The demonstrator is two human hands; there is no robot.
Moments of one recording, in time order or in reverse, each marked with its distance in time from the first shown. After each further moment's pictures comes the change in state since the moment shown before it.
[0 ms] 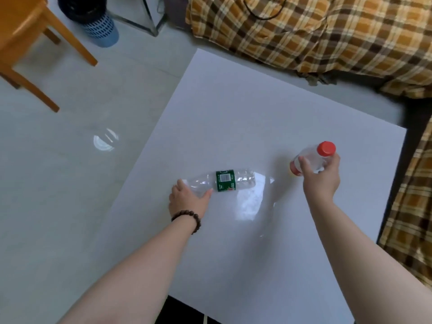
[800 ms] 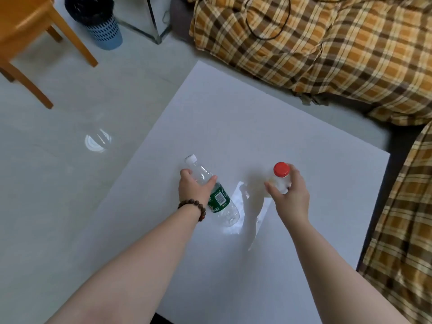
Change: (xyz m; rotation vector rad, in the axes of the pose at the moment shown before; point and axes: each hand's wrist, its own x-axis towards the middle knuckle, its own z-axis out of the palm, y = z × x) left_hand 0.004 0.065 -0.001 -0.578 -0.008 -0.045; right_hand -0.023 -0.003 0.007 -0.140 -0.272 -0.286
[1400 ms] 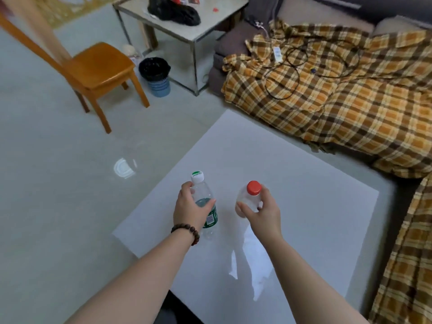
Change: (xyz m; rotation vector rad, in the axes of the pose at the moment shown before) left_hand -0.147 -0.013 -0.122 0.002 0.192 0.288; right_hand -0.133 -0.097 -0.021 0.173 -0.240 -0.165
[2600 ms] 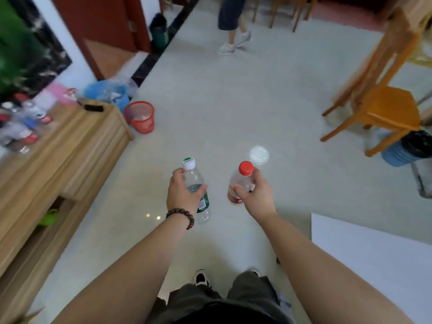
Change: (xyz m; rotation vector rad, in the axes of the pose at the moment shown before) left_hand -0.309 -0.417 -0.418 -0.422 1.028 -0.632; right_hand -0.431 -0.140 0.441 -0.354 -1.083 -0.607
